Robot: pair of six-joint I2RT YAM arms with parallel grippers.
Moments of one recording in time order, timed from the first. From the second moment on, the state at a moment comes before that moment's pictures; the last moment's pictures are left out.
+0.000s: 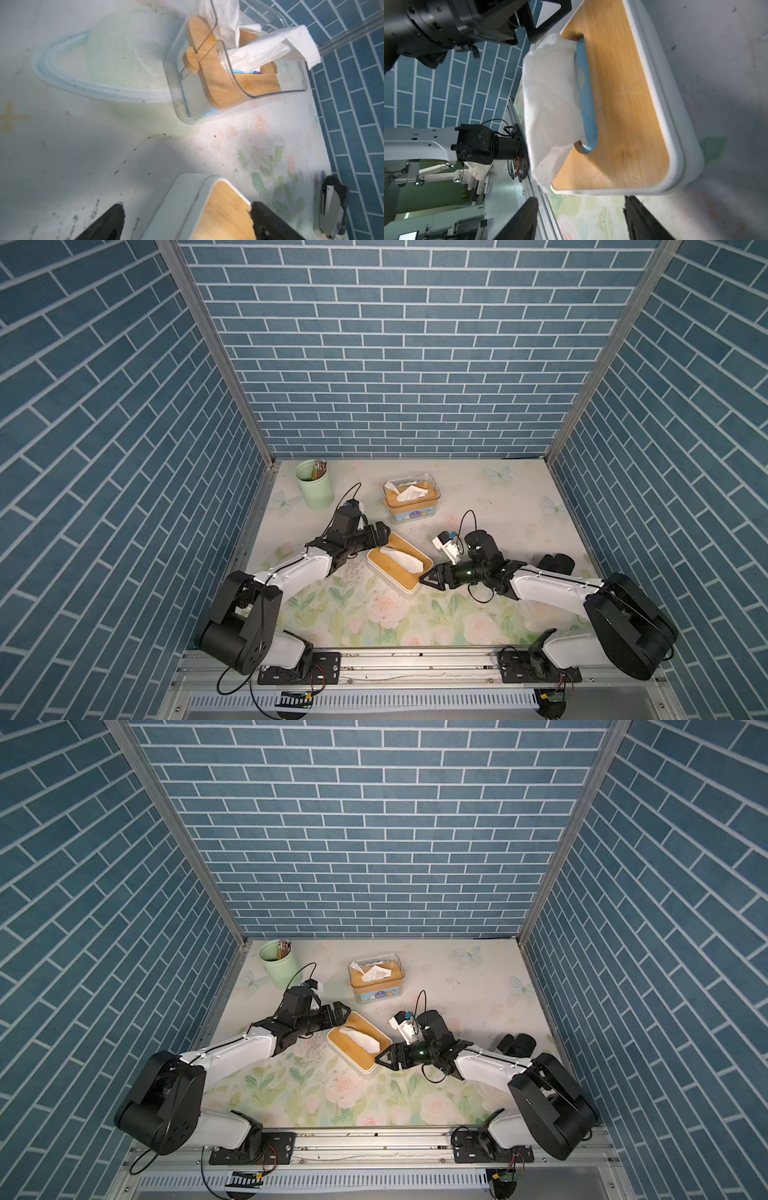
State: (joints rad) left arm -0.43 1.43 0.71 0.01 0.21 -0.62; right arm 0.69 1.40 0.52 0.17 -0.72 0.55
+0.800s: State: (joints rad) left arm -0.55 1.44 0.68 0.03 0.21 -0.66; right arm 0.42 1.58 0.71 0.17 -0.73 0.55
